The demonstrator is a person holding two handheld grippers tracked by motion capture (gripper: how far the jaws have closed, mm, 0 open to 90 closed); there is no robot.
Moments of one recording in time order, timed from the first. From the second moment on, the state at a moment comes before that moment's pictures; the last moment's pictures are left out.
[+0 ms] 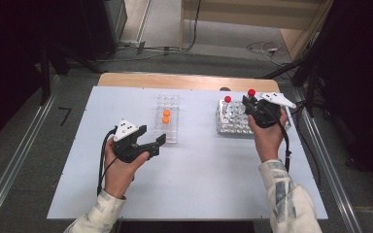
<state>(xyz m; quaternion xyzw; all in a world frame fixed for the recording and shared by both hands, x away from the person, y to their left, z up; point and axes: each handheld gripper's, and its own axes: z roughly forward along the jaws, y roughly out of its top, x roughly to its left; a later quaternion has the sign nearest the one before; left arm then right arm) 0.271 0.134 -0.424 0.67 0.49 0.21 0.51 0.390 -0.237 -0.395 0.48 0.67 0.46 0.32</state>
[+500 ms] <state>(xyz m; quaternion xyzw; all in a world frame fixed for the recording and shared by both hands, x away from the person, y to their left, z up) 0.269 0.126 -0.427 0.68 0.48 0.22 0.51 0.346 -0.227 -0.408 0.44 0.69 0.48 0.30</state>
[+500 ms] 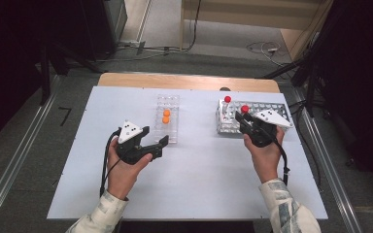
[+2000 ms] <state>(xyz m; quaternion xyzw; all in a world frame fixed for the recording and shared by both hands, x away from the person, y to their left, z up) 0.254 0.105 -0.415 0.69 0.42 0.21 0.56 0.294 -0.106 -0.438 0.32 0.79 0.49 0.20</state>
